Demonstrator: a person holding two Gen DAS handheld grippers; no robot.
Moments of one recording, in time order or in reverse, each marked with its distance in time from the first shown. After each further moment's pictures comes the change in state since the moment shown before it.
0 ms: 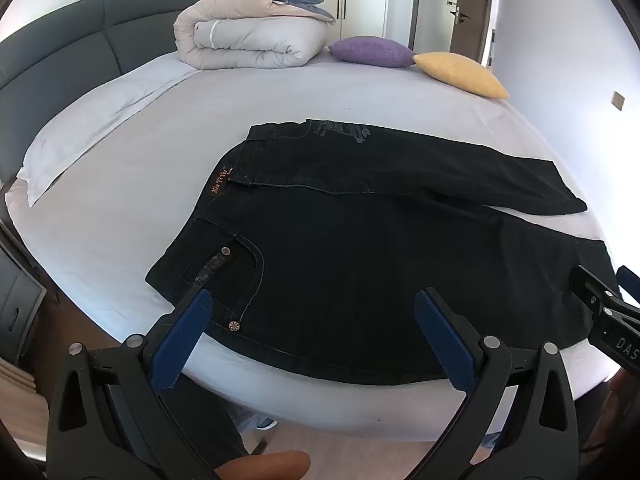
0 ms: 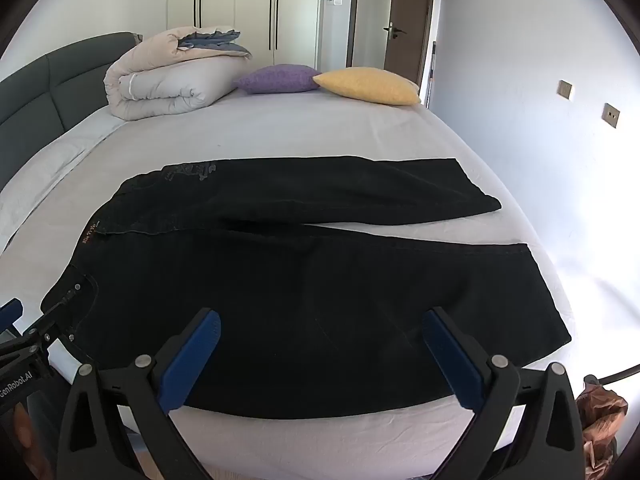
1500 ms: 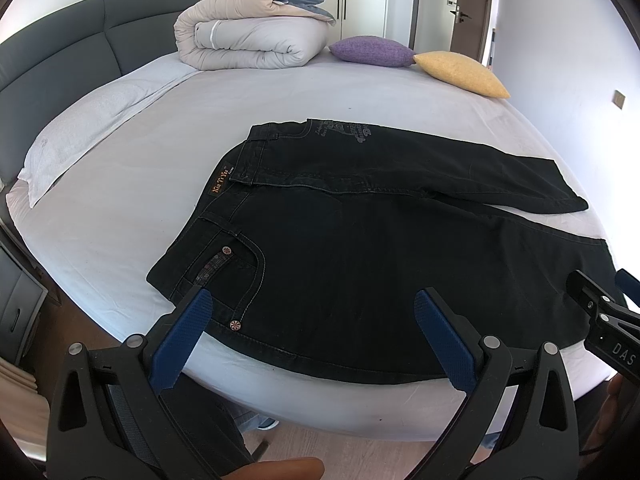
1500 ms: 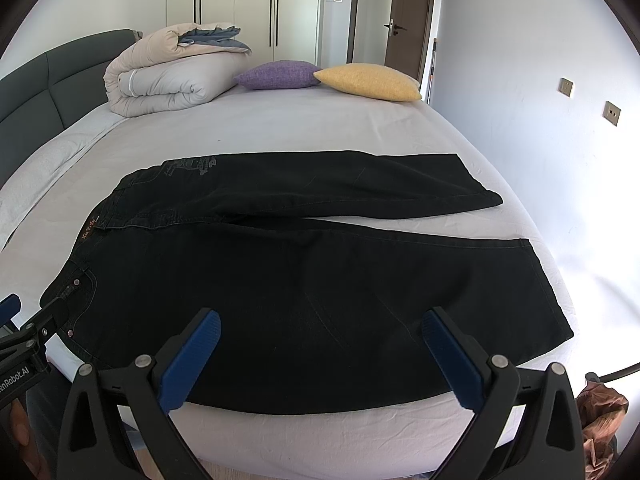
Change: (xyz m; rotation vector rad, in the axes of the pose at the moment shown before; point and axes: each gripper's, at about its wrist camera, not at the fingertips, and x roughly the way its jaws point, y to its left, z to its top) left arm 0.001 -0.002 0.000 0.014 -0.018 0.011; right arm 0.001 0.002 -0.006 -0.005 0.003 -0.005
